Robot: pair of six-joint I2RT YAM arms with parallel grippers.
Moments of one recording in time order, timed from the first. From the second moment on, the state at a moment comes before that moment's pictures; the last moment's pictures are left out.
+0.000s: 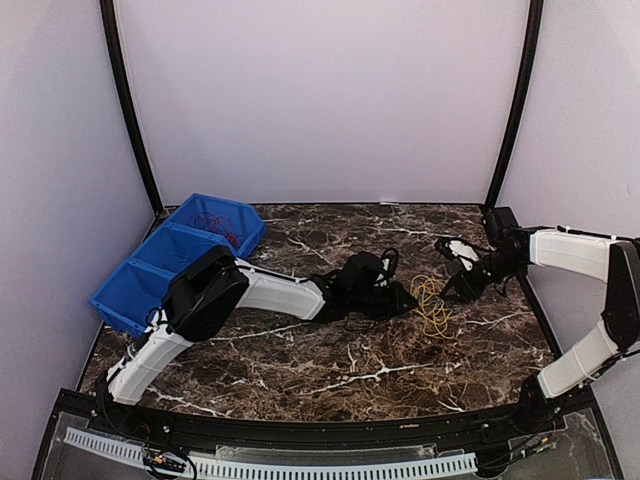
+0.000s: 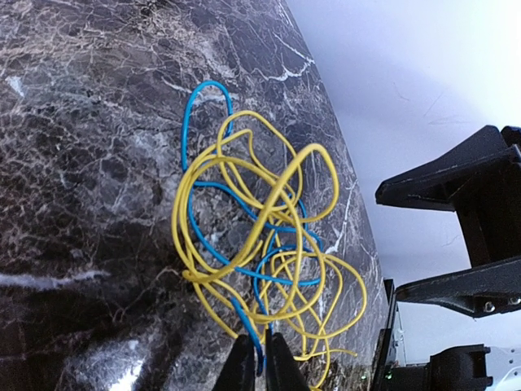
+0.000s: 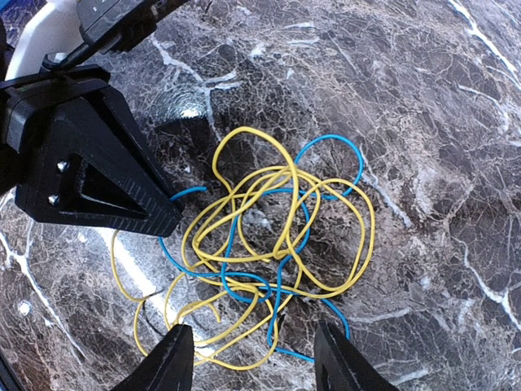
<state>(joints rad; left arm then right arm) -1.02 2.53 1.81 0.29 0.28 -0.96 0.17 1.44 0.88 -0.57 -0.43 -0.55</state>
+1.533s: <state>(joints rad) -1.00 1.95 1.03 0.50 0.12 -0.85 0.67 1.69 0.91 -0.28 -0.45 -0.77</state>
